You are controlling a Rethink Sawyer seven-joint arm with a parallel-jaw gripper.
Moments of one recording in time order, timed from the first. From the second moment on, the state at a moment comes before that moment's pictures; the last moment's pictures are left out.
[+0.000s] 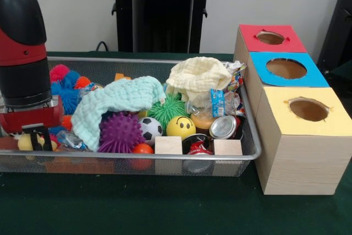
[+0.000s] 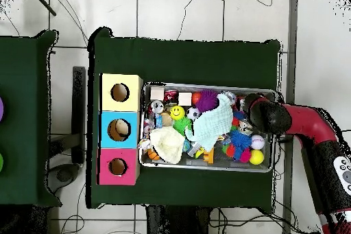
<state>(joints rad) -1.08 -0.29 0.78 1.37 -0.90 0.63 1.42</state>
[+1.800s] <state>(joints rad) -1.08 -0.43 0.73 1.50 -0.90 0.63 1.42</state>
